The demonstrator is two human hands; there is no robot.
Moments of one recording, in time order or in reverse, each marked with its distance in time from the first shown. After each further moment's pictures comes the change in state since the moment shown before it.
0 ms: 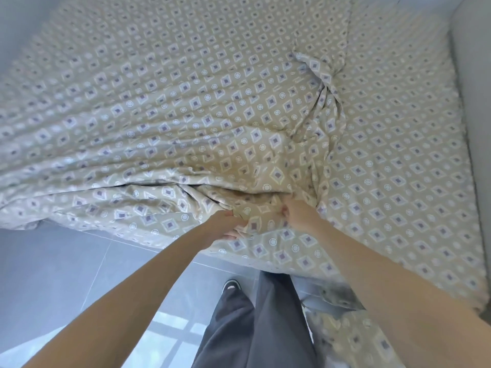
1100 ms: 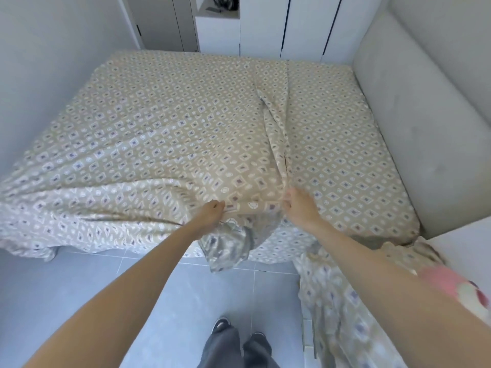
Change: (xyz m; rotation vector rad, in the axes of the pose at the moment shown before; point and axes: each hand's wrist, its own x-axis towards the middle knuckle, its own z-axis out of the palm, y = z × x) left_hand -0.223 -0.124 0.040 0.440 0.260 0.401; right_hand -0.303 -0.040 0.057 0.238 0.538 0.068
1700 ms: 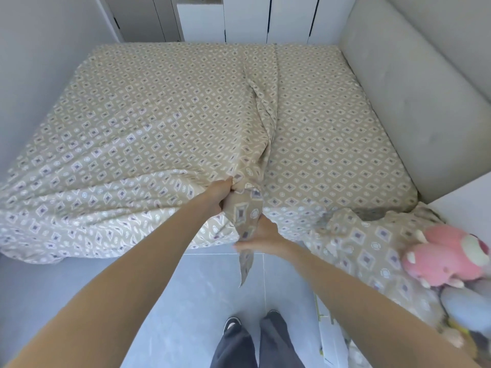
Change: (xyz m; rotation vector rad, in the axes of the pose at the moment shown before) left_hand -0.005 0.002 -0.022 -0.538 -0.096 -0.208; right_hand -0.093 -0.098 0.098 0.390 -0.380 0.216
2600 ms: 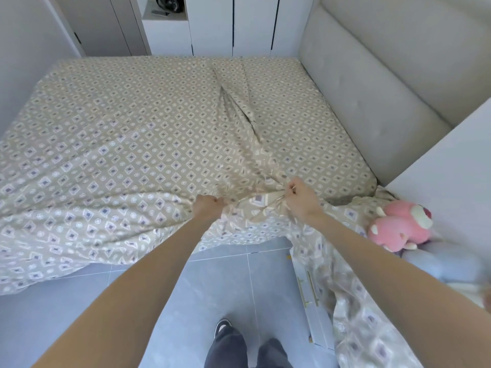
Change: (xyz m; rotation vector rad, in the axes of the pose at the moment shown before) left_hand -0.028 -0.056 0.003 0.795 0.211 0.306; right_hand -0.080 0.016 -0.094 0.033 0.548 -0.042
